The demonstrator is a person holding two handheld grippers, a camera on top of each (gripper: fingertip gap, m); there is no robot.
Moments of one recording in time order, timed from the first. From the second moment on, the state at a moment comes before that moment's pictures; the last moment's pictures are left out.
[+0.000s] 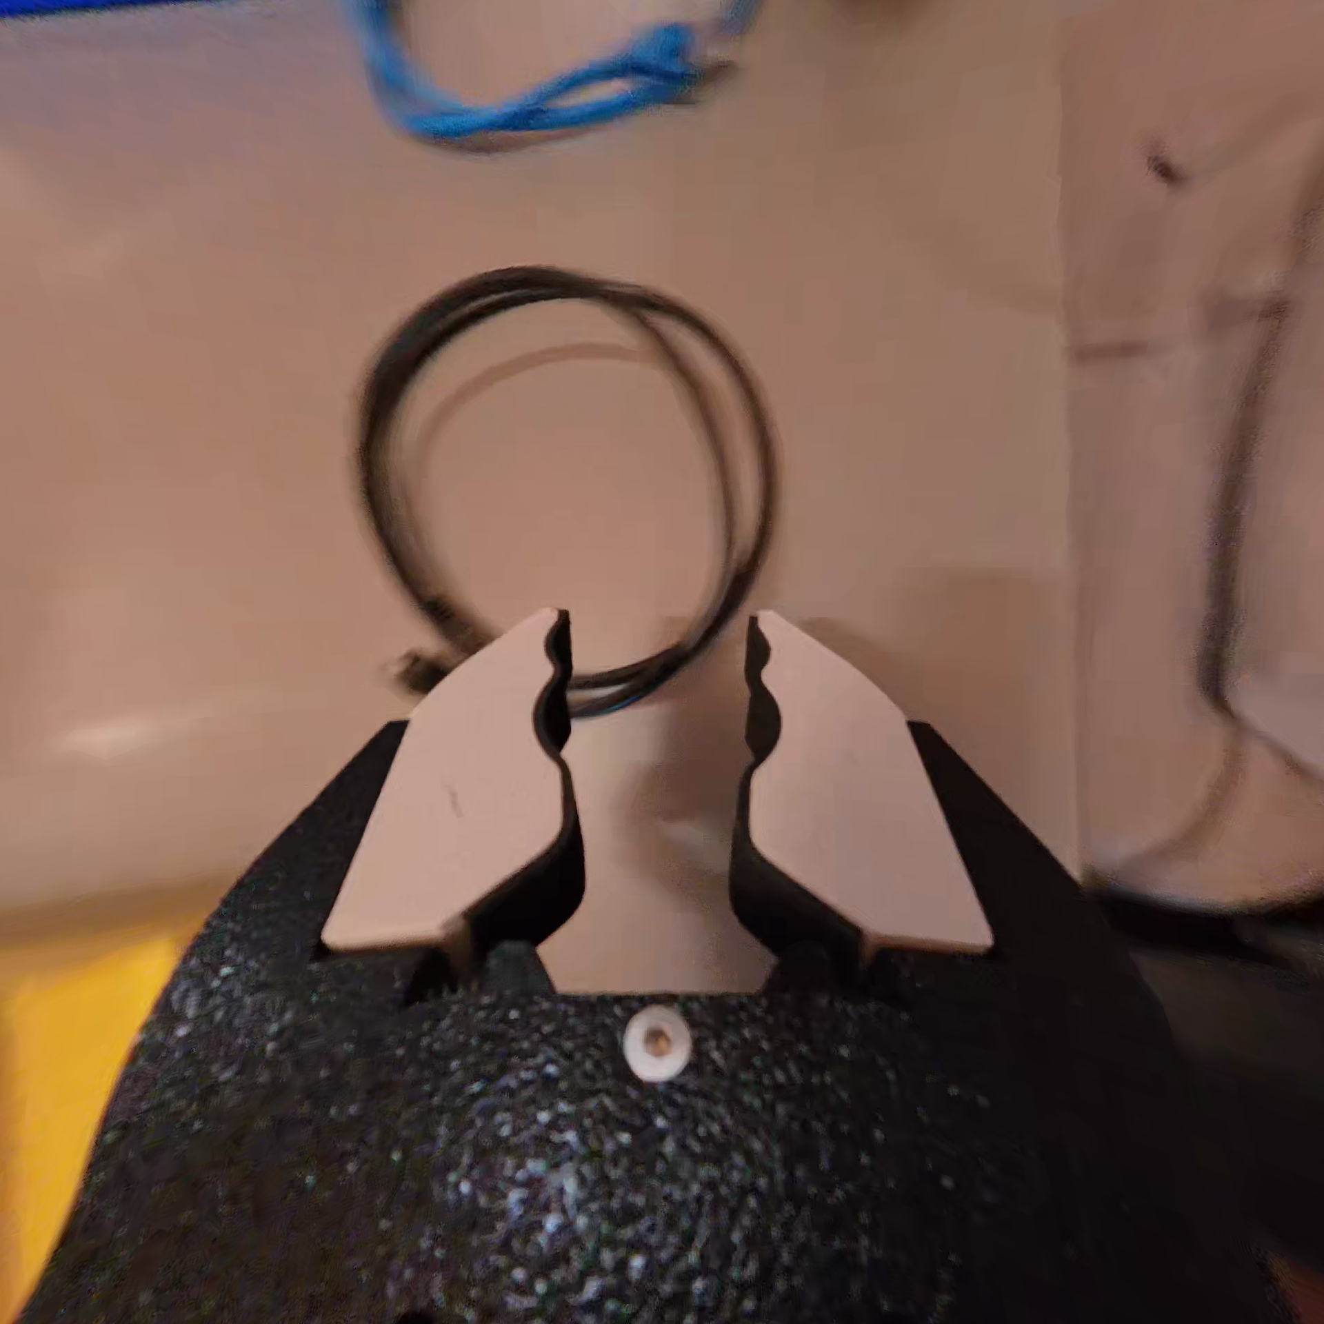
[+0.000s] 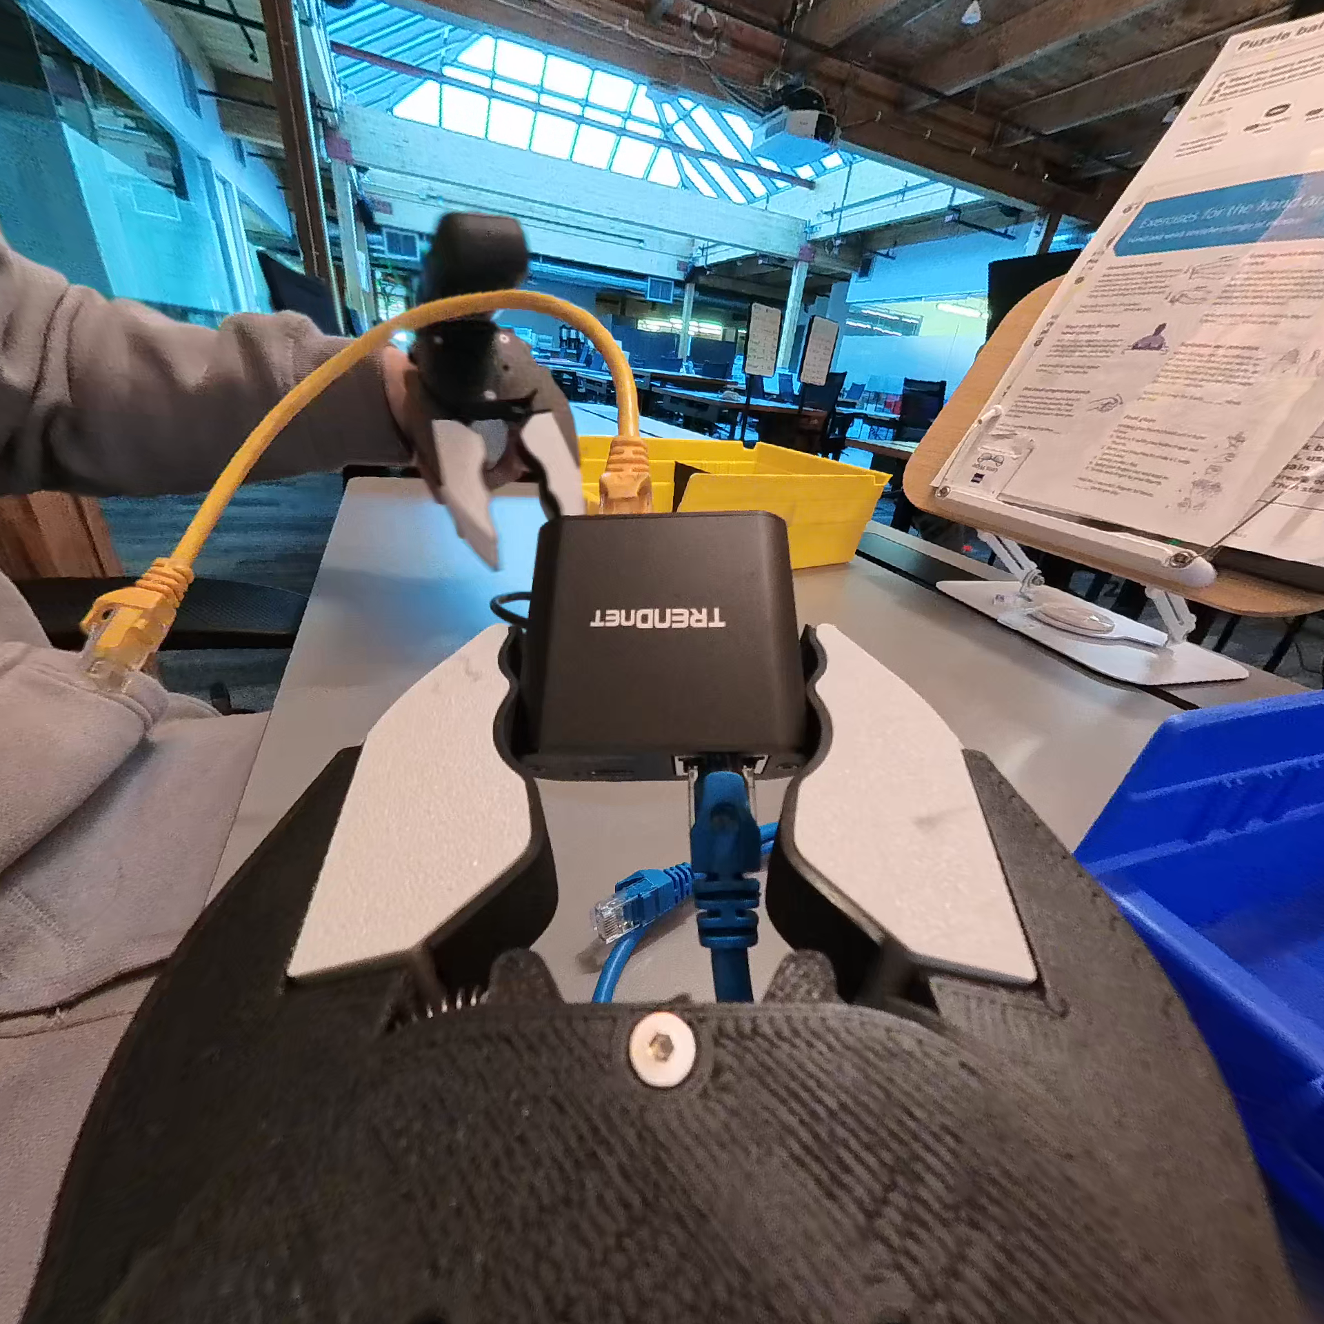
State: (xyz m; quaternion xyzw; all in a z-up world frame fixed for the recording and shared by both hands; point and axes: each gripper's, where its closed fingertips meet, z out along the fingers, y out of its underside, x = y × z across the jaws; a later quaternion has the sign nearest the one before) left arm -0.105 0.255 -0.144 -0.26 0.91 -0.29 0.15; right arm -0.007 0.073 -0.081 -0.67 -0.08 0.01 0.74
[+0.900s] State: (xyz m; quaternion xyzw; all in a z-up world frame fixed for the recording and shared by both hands) left arm -0.060 0.306 -0.191 -0.56 0.76 -0.21 0.25; right arm -0.013 0.077 -0.087 -0.68 -0.10 0.00 0.73
